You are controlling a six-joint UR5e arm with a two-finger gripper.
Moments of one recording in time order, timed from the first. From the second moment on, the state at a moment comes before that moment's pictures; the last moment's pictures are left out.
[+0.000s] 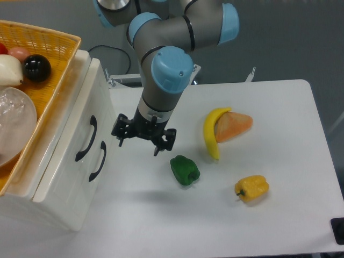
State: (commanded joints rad) arm 2.36 -1.82 -1.57 -1.32 1.16 0.46
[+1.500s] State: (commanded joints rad) arm 2.30 -1.82 -1.57 -1.40 1.12 0.46
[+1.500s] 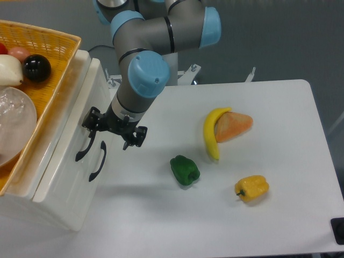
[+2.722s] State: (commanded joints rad) arm 2.29 -1.82 -1.59 -1.39 1.14 0.45
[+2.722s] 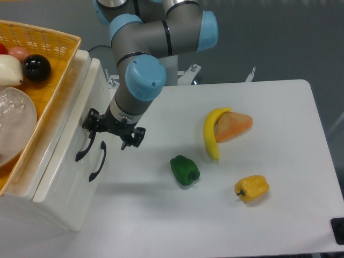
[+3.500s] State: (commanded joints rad) arm 2.27 -1.81 -1.59 -1.38 1.15 0.46
